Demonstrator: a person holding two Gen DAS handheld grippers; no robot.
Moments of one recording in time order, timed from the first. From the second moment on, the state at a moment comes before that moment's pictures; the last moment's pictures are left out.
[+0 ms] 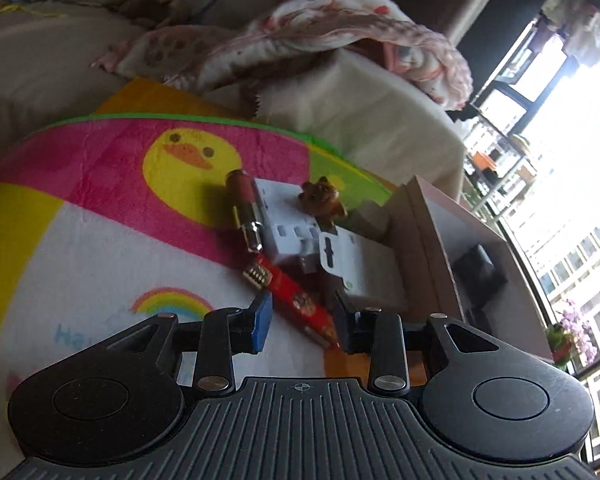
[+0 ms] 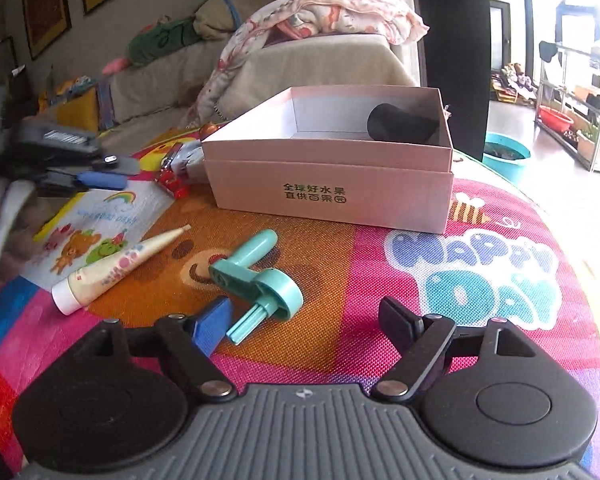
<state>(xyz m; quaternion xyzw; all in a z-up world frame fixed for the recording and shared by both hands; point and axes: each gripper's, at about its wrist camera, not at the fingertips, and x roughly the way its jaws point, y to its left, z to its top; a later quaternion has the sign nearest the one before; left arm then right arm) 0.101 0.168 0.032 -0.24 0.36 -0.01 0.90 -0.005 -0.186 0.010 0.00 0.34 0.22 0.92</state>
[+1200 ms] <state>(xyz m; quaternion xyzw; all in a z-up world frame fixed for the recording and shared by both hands) 0.002 0.087 0.010 0.04 0.34 -0.12 0.93 0.002 -0.161 0.004 -0.07 0.37 0.22 0.90</state>
